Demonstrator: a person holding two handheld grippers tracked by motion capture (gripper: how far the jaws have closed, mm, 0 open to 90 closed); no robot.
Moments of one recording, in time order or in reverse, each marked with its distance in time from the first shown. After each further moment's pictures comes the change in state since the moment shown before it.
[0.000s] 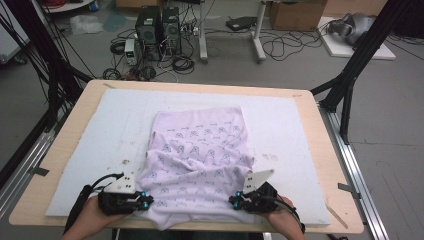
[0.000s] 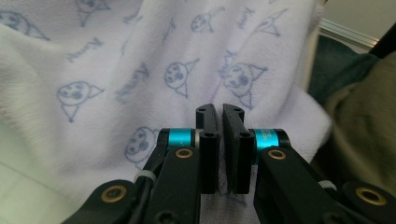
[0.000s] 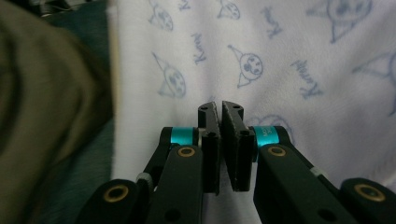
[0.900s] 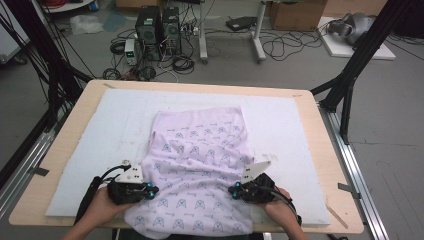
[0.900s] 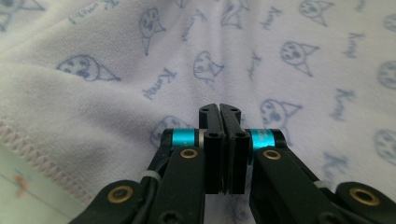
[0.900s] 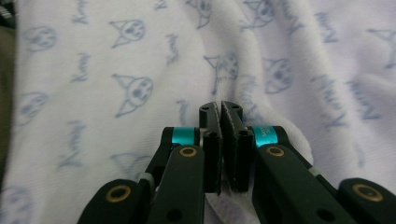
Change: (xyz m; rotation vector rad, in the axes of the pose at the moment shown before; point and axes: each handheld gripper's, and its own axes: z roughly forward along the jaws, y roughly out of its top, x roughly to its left) left arm 0.024 0.008 0.021 0.003 0.038 -0.026; right arm -0.024 0.007 0.007 0.011 -0.059 0.005
